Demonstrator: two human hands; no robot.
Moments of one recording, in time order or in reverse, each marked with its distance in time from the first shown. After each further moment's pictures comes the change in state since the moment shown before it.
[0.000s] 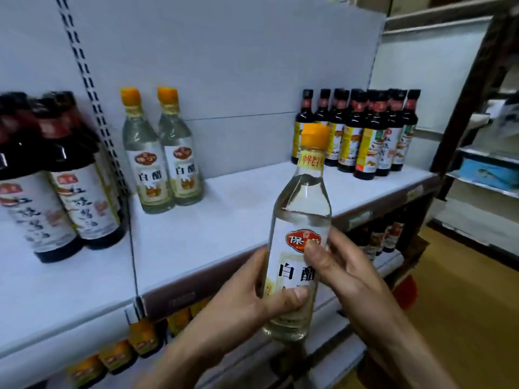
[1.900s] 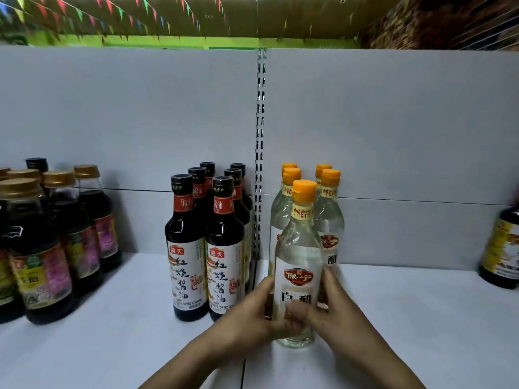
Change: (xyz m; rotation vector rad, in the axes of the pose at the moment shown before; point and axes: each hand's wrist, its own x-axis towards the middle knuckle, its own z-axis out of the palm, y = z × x) left_hand 0.036 -0.001 -0.202 0.235 0.512 -0.065; right_hand 0.240 0.065 0.148 -0.149 -0.504 -0.070
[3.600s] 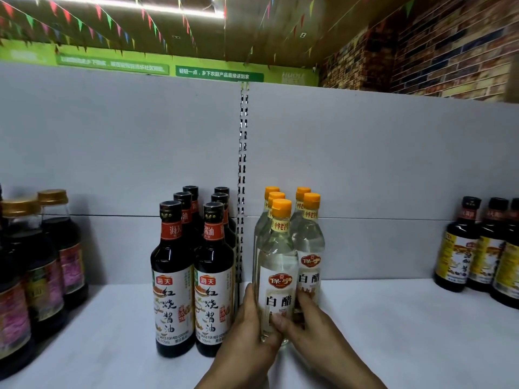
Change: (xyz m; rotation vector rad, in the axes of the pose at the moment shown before) left_hand 0.021 -0.028 0.008 0.248 0.239 0.070; right_hand 0.016 0.013 0.016 -0.245 0.100 0.092
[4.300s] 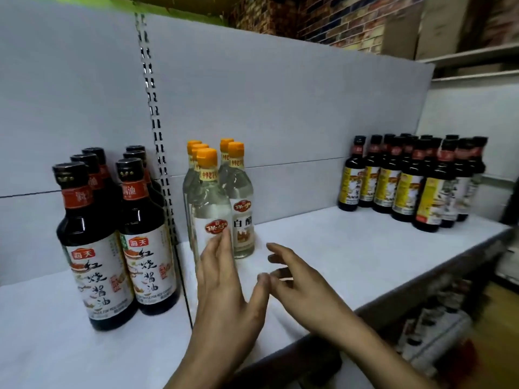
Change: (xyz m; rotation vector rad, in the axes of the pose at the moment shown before) left_hand -0.065 0.055 0.018 0.065 0.085 0.302; right_hand -0.105 -0.030 -0.029 -0.144 0.251 0.113
